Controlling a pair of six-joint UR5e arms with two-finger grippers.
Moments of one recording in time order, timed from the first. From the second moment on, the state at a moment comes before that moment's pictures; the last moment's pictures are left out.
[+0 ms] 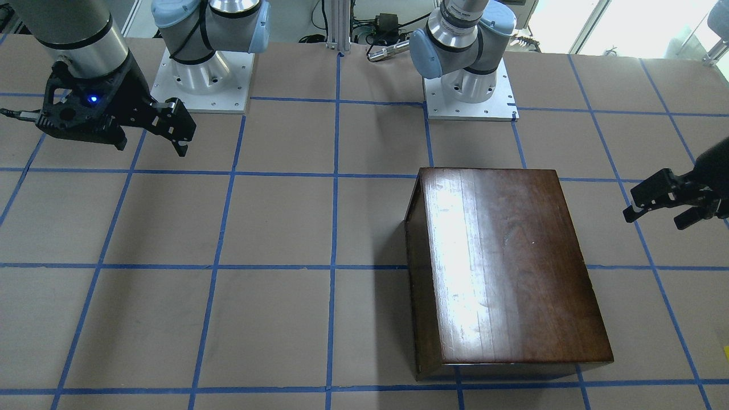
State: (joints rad) left arm -1.06 -1.83 -1.42 -1.51 1.42 0.58; right arm 1.52 -1.59 1.63 -1.60 -1.59 0.04
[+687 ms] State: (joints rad) left arm -1.04 -1.93 -1.43 -1.48 1.36 0.63; right arm 1.52 -1.59 1.63 -1.60 -1.59 0.04
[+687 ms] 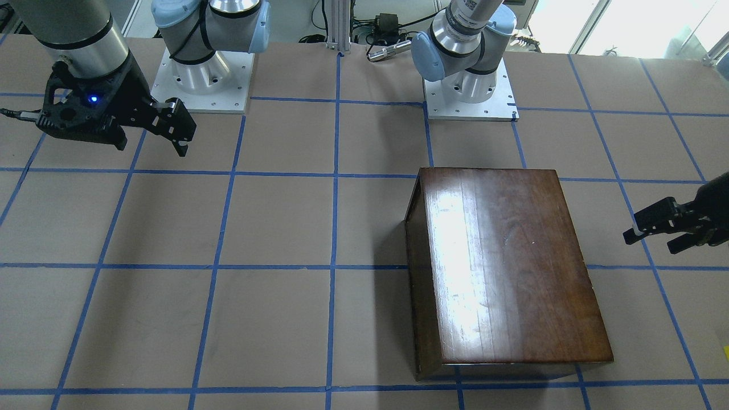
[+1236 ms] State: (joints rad) left arm -1.04 -1.98 -1.46 -1.47 1.30 0.62; right arm 1.52 -1.59 1.63 -1.60 -1.59 0.04
